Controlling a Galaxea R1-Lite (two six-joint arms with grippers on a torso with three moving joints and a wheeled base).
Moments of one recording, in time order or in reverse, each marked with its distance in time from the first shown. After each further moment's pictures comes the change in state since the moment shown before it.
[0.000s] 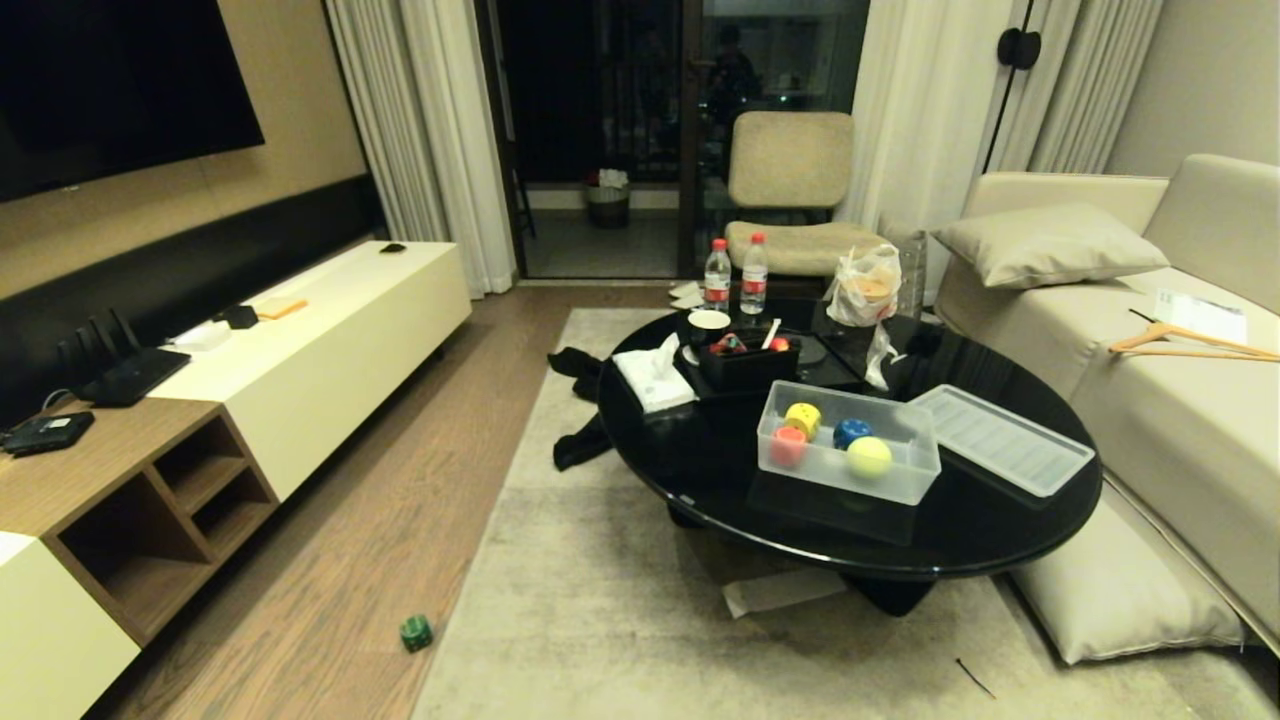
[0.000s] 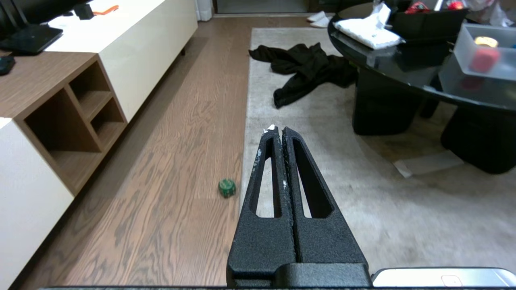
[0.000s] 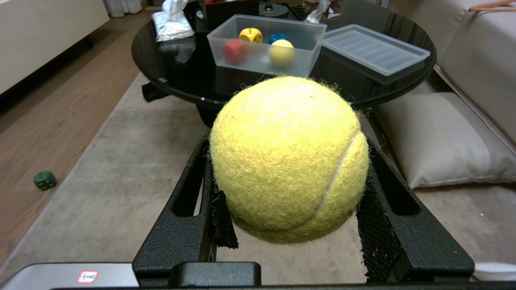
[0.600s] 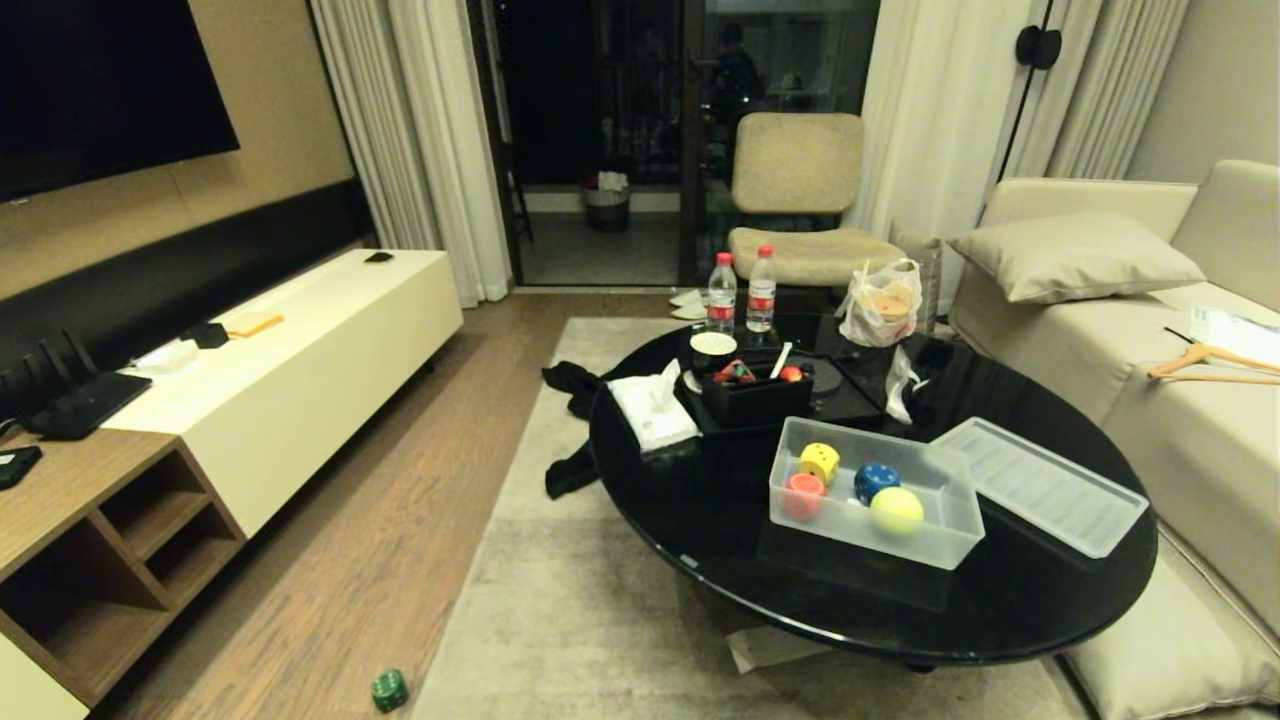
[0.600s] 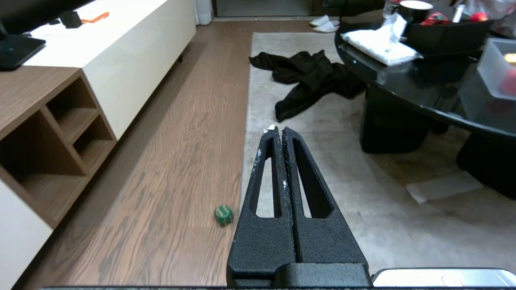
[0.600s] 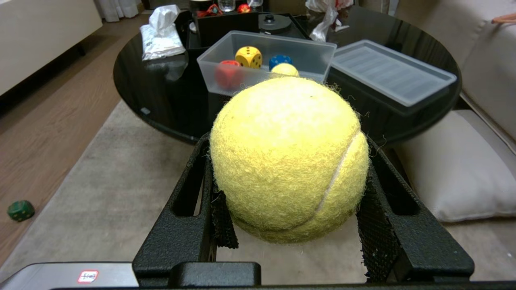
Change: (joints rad) left arm 0.001 0.000 0.000 0.000 0.000 0.000; right arm 0.000 0.000 0.000 0.000 0.001 0.000
